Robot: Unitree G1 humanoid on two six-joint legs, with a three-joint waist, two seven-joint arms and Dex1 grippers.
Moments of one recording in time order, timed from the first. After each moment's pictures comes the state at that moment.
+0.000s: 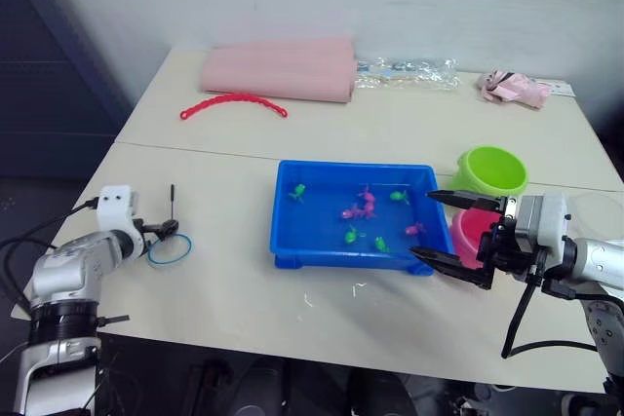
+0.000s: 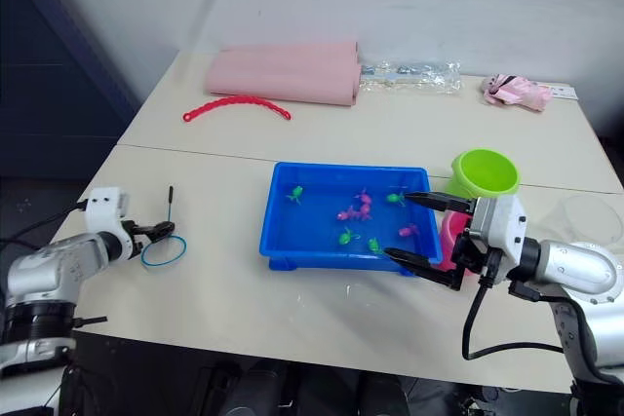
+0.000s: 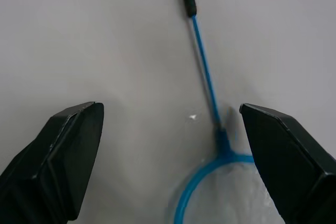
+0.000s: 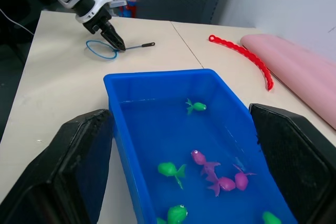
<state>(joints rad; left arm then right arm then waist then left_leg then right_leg) -0.46 0.64 0.25 0.39 -0.30 0.80 -0.29 -0.01 -0.80 -0.27 -0.41 0.60 0.15 1.08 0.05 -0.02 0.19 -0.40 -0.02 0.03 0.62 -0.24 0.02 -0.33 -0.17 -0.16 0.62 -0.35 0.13</state>
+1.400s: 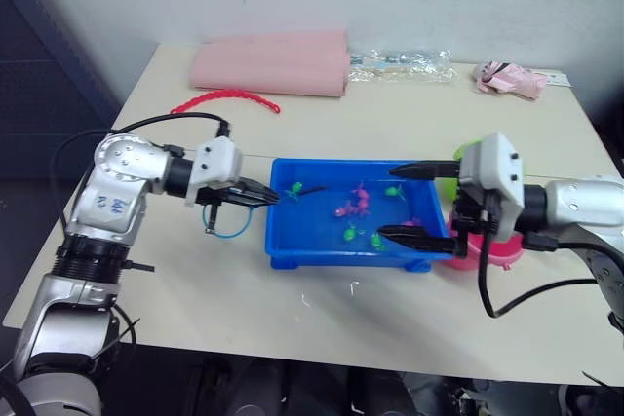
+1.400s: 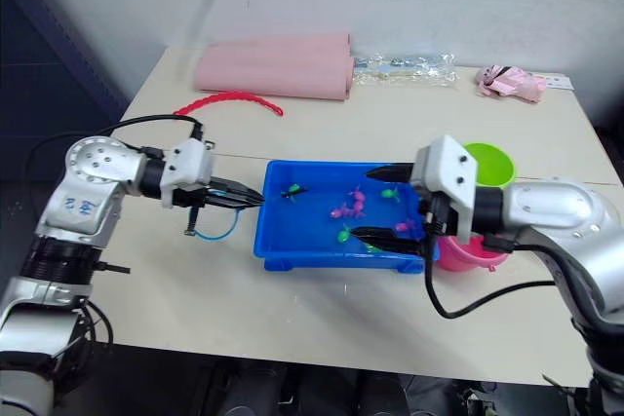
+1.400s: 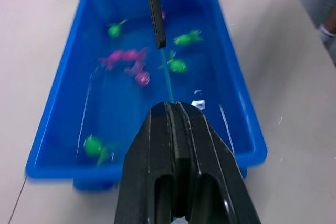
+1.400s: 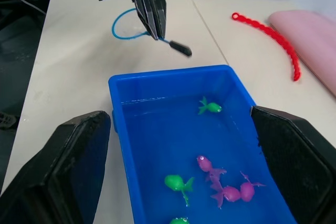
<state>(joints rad) -0.76 0.70 -0.16 0.16 -0.25 0.10 -1.36 -0.47 -0.93 -0.04 -0.52 0.70 0.64 0.95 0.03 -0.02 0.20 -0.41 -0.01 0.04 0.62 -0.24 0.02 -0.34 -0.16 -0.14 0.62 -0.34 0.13</state>
